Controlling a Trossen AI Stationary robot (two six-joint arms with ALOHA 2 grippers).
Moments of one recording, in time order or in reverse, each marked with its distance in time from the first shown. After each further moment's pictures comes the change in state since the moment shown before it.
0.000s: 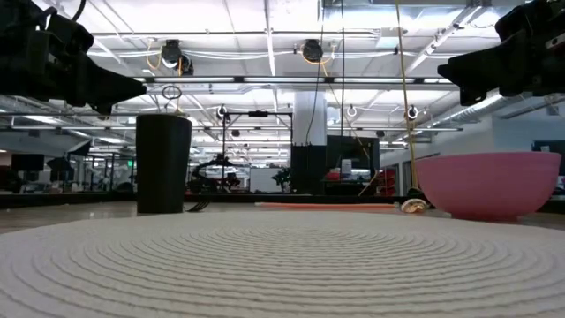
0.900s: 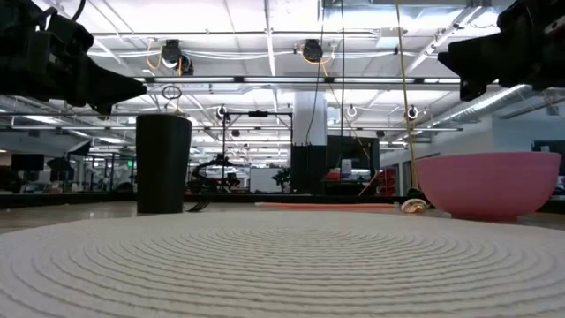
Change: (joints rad) left arm 0.000 0.000 -0.001 0.009 -0.007 0.000; right arm 0.000 0.000 0.000 0.091 0.000 0.102
